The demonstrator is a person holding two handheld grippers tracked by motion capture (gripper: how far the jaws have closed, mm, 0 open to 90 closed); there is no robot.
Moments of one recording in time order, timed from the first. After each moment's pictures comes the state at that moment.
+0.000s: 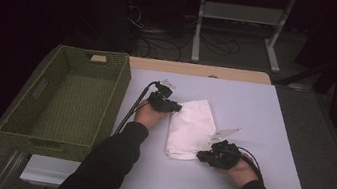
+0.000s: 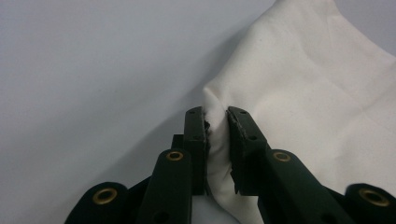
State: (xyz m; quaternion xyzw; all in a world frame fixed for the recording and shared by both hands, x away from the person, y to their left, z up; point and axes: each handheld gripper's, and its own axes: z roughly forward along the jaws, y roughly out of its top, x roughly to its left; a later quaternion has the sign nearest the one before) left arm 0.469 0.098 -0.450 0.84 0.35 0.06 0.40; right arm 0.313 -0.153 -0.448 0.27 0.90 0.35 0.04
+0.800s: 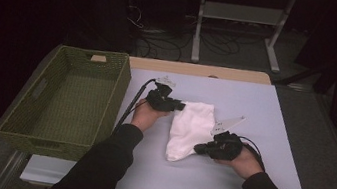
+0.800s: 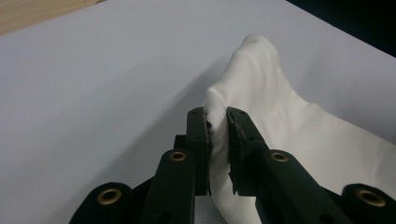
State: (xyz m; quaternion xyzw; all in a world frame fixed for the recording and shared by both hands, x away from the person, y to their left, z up) left arm 0.442 0.097 -0.412 0.84 0.31 0.04 0.45; right arm 0.329 -0.152 -0.419 0.21 0.89 0.40 0.00
